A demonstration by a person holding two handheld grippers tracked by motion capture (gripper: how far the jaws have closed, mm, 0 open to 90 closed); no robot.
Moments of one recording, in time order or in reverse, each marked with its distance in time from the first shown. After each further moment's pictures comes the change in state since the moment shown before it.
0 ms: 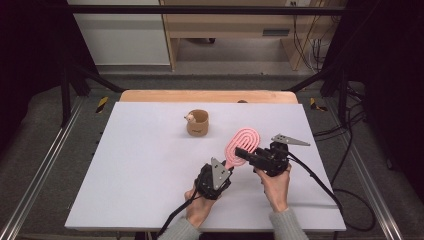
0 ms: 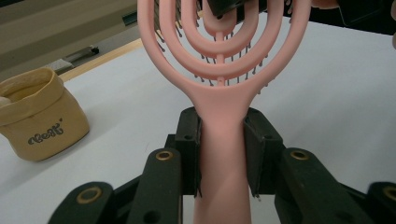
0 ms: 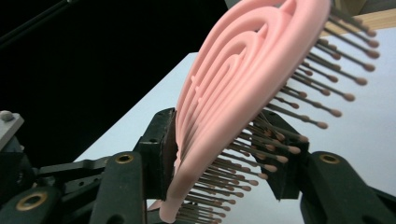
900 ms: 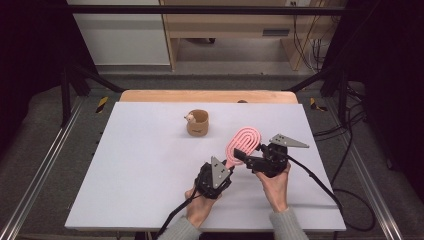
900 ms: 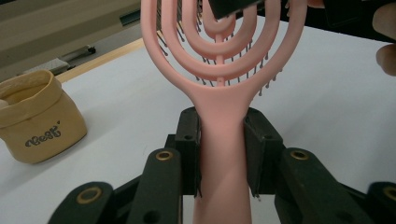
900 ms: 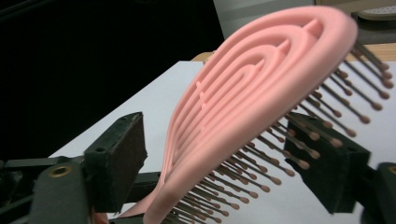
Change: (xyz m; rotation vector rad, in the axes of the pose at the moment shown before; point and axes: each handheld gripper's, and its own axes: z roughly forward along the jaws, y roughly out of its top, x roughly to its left) left arm 0.001 0.003 -0.002 -0.003 -0.015 -0.014; right arm 0.004 -0.001 0.002 -0.045 -0.055 -0.128
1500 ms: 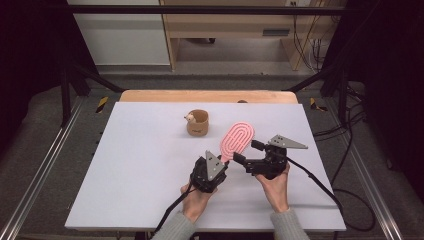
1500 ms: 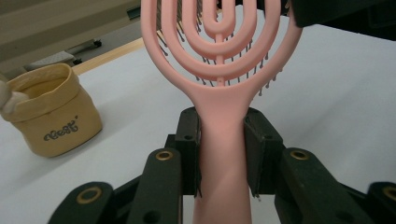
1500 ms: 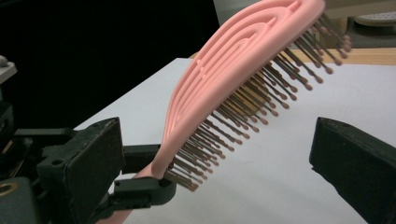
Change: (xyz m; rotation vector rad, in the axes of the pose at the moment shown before) left arm 0.015 0.004 0.003 0.018 0.016 -0.021; right arm 0.002 -0.002 0.001 0.005 -0.013 -0.037
